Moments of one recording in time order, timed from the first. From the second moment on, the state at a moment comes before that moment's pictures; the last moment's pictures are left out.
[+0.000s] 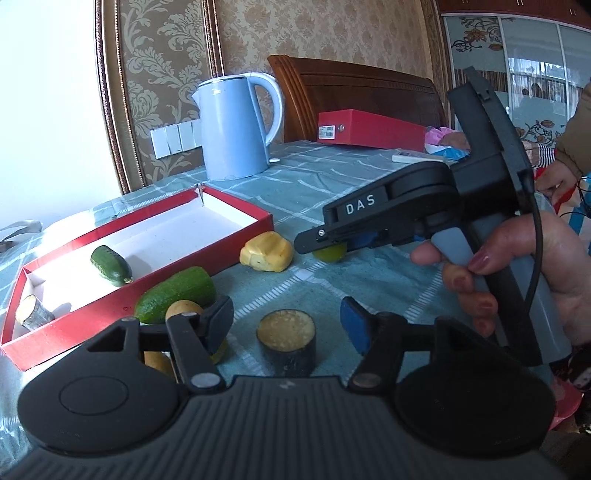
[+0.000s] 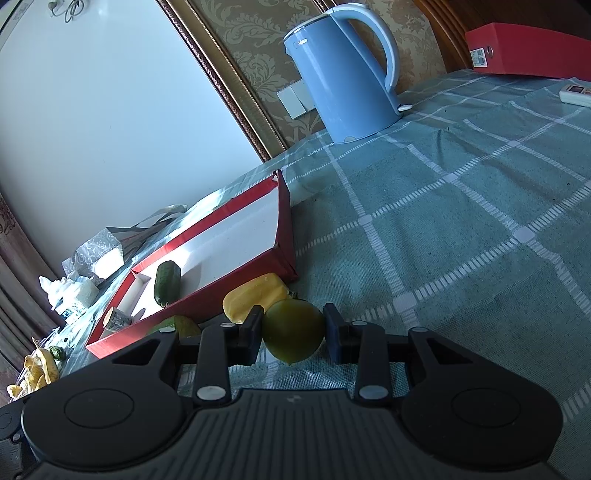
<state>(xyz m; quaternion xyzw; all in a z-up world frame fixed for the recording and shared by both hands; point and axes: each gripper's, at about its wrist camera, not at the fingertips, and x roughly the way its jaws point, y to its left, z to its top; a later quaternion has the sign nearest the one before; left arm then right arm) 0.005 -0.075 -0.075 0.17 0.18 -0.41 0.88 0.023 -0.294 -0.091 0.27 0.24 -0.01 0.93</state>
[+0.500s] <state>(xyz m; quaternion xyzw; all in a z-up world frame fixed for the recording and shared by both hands) 0.014 -0.078 -0.082 0.16 0.23 -0.40 0.87 0.023 -0.294 -0.091 0.27 0.24 -0.01 0.93</state>
